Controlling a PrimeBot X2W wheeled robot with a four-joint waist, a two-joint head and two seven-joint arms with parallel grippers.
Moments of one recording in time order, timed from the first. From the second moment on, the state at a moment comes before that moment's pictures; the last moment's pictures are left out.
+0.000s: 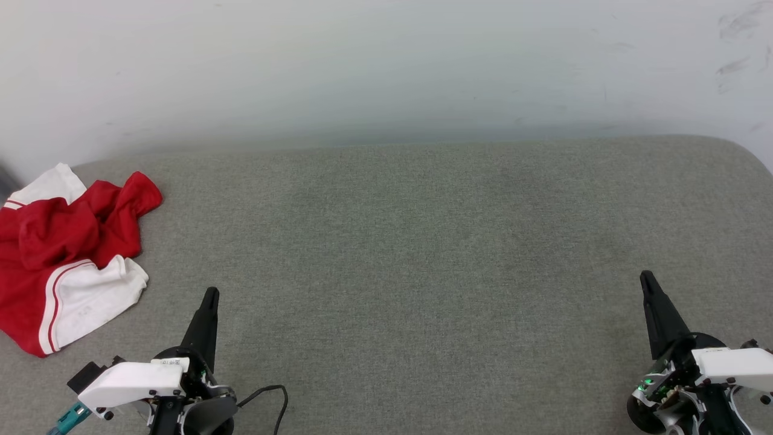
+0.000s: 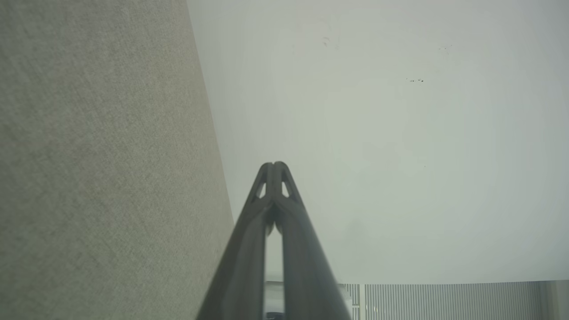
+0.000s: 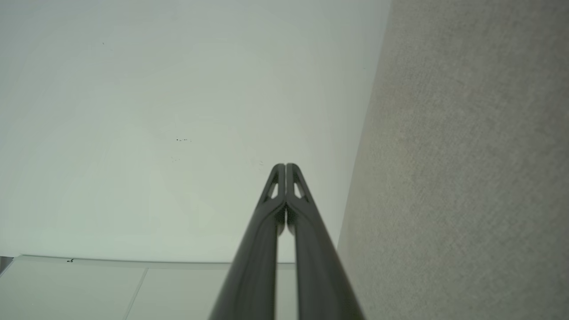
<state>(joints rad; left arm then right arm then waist) -0.11 0.05 0.11 0.25 -1.61 -0.13 0.11 -0.10 -0.05 -0.11 0.24 1.61 0.13 0.12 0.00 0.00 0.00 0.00</state>
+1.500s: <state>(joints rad) -0.05 0.04 0.10 0.27 -1.59 -0.13 0.08 -0.06 -0.05 -0.09 0.28 1.59 0.13 0.08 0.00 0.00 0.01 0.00</state>
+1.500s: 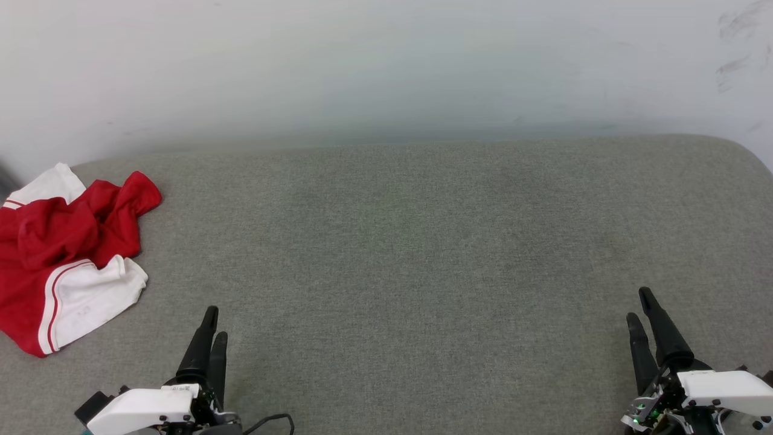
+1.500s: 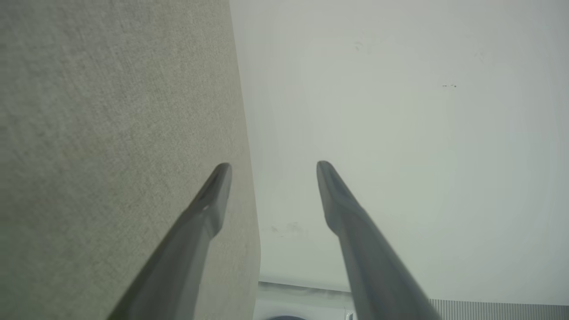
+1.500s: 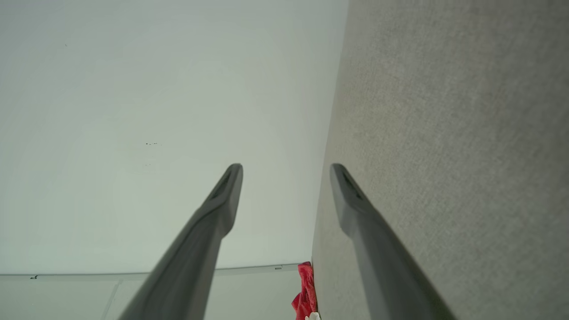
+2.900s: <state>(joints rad) 0.00 0.05 0.14 -0.05 -0.82 -0.04 -0.09 -0.05 -0.05 -0.05 0.00 0.60 0.13 -0.09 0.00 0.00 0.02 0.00</state>
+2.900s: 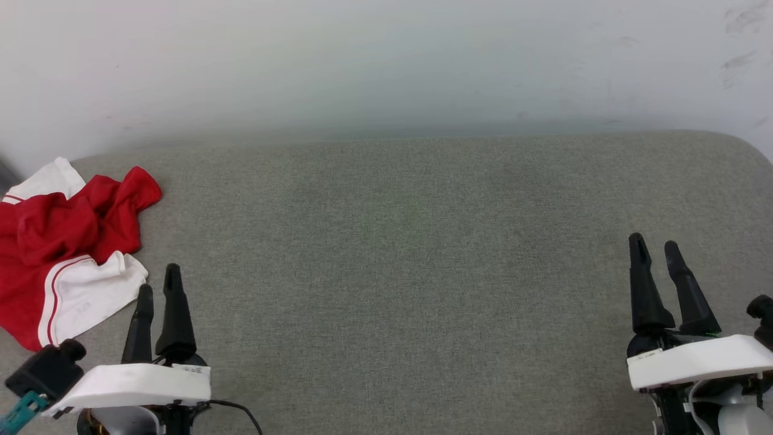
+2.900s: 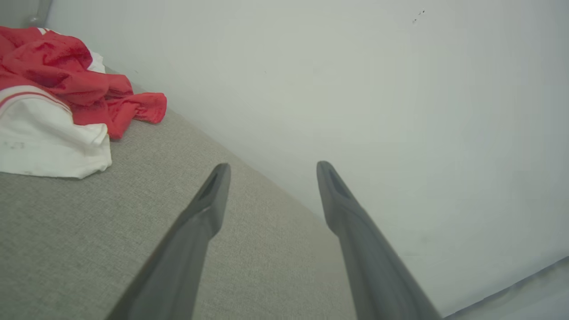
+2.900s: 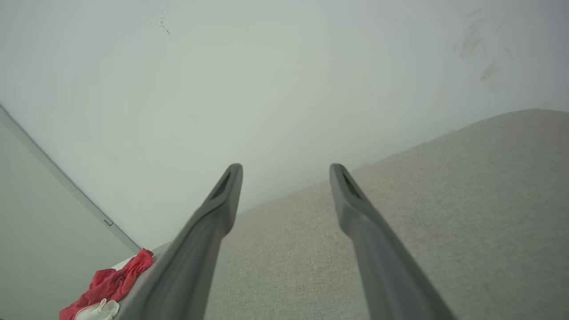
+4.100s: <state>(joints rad) 0.04 0.20 -0.26 -0.06 -0.36 0.23 -0.18 -0.03 -0.05 0.00 -0.02 0.06 0.13 -0.18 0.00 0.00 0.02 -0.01</state>
